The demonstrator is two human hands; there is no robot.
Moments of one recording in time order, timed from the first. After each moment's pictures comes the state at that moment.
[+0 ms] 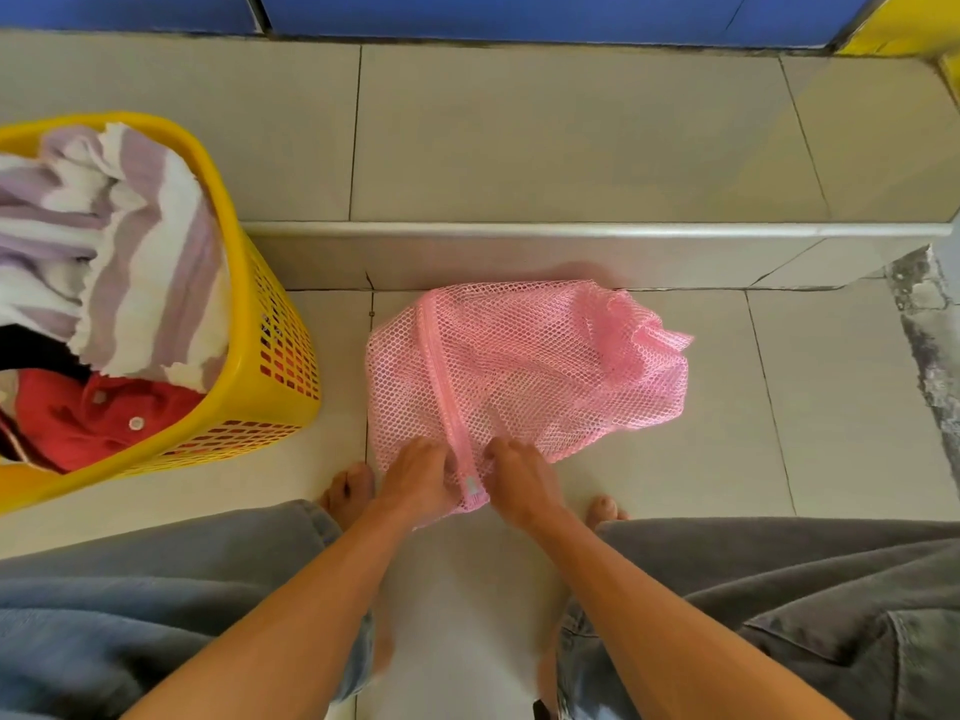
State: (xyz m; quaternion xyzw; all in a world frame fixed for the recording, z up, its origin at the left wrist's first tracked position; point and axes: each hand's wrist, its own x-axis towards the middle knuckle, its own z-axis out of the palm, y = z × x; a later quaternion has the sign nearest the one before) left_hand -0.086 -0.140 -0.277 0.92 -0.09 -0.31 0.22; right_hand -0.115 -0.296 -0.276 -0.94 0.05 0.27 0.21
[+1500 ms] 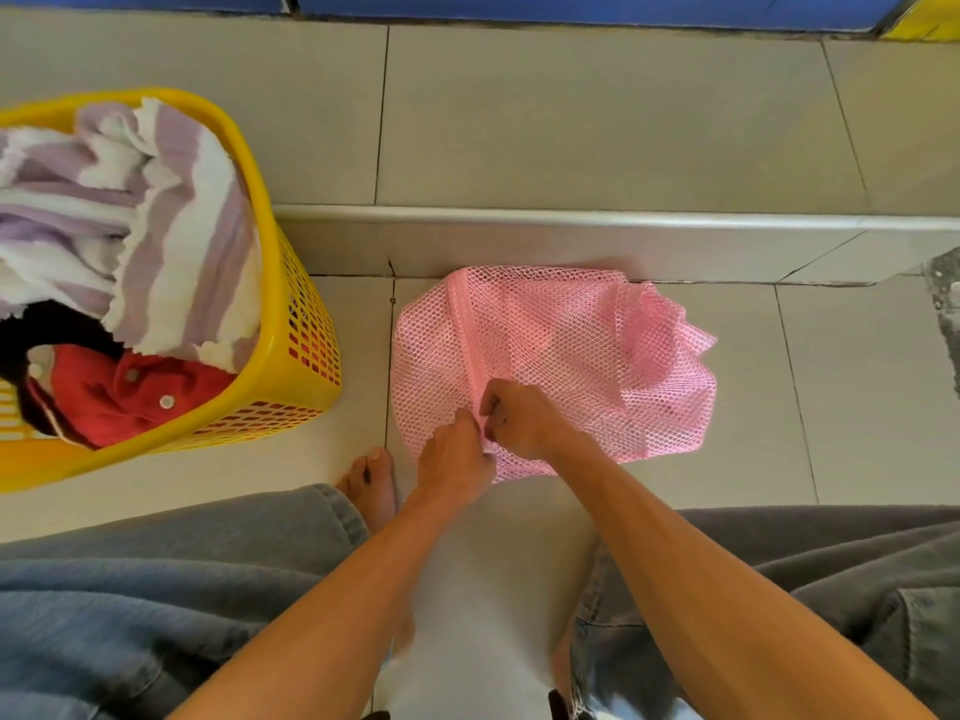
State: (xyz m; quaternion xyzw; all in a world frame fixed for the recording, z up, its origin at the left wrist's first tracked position) left_hand -0.084 -0.165 -0.259 0.93 0.03 -0.27 0.26; right_hand -0.046 -0.289 -0.242 -0.90 0.02 0.33 0.29
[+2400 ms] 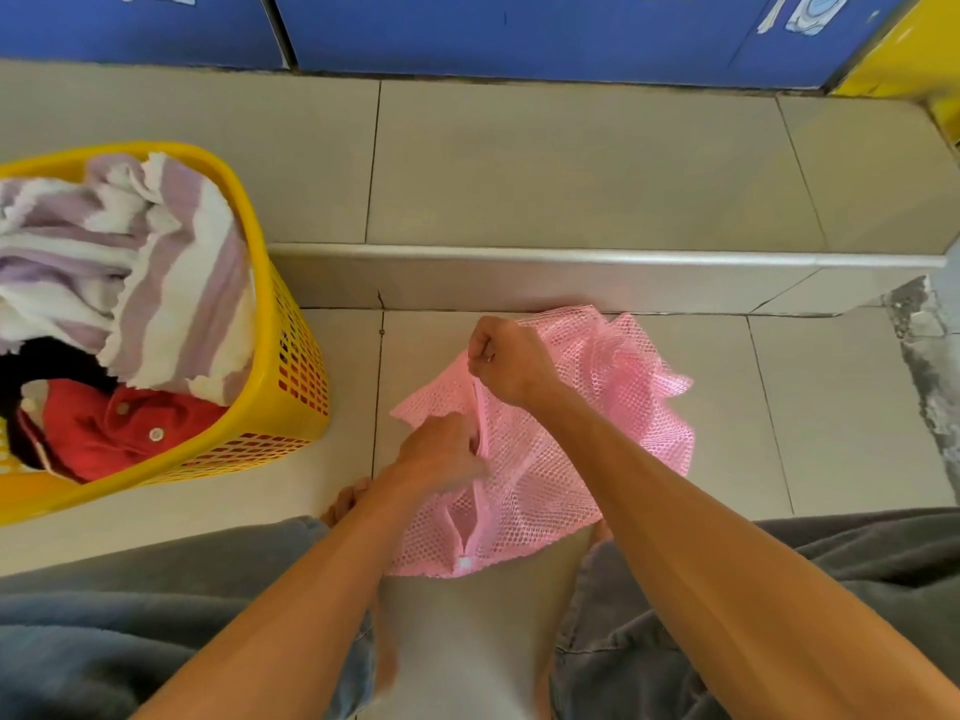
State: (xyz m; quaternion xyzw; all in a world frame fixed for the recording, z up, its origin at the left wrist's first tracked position) left_hand -0.035 -0.167 -0.224 0.90 -0.06 -0.37 0.23; right_hand 0.024 -0.293 -0.183 -0.93 0.04 0.17 0.32
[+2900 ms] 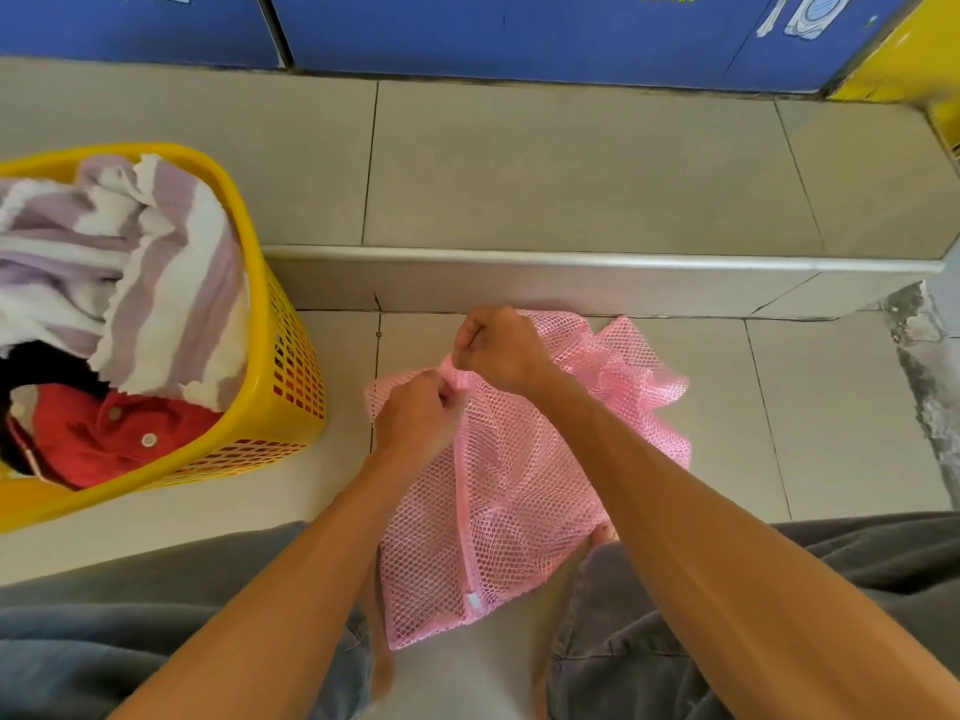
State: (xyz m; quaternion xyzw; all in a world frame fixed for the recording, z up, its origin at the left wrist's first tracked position) left_hand -0.011 -0.157 -0.215 0.93 0.06 -0.18 0.31; right_hand 0.041 -0.292 -0.174 -0.90 0.06 0.19 0.39
